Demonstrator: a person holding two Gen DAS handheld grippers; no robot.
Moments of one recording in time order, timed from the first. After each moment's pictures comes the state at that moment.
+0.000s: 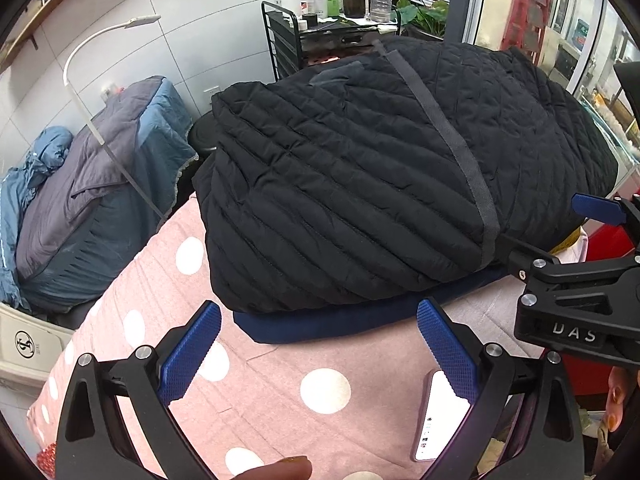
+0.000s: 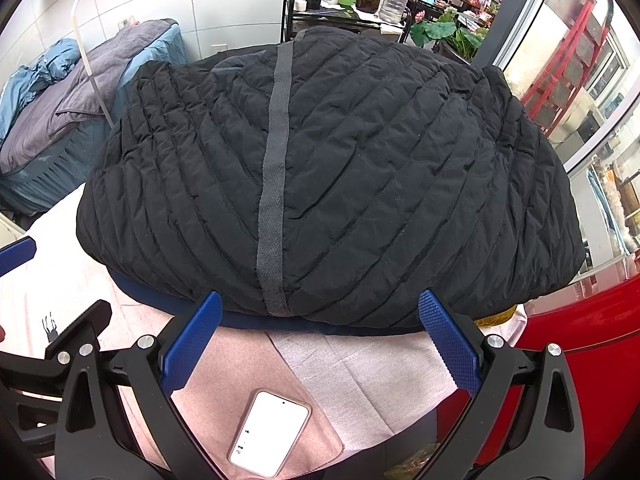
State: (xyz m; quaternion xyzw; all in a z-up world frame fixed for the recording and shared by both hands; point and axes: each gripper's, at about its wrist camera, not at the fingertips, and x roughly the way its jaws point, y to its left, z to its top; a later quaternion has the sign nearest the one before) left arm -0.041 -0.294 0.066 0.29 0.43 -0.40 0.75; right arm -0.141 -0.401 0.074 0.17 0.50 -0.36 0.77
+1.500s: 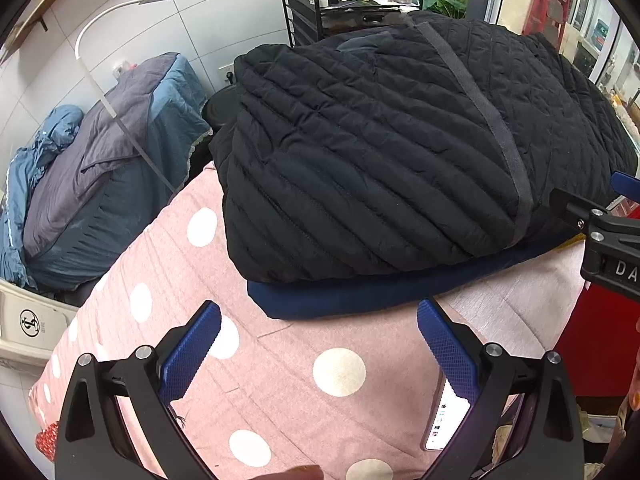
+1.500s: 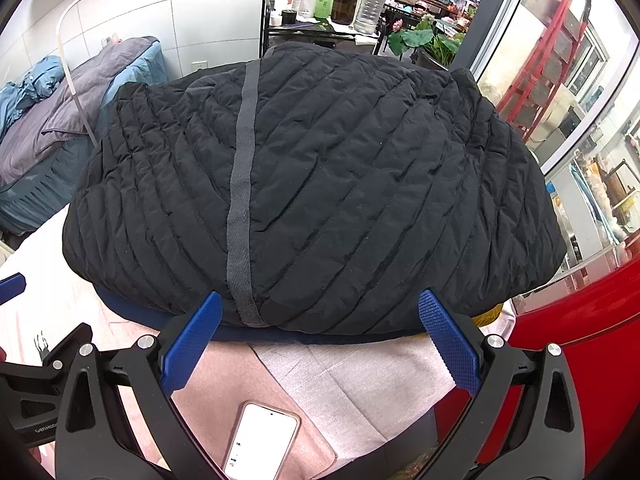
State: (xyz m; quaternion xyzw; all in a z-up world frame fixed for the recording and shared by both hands) left arm -0.030 -0.280 0.049 0.30 0.46 -0.37 0.75; right arm -0.153 -0.409 0.083 0.16 0.48 -0.40 0.77
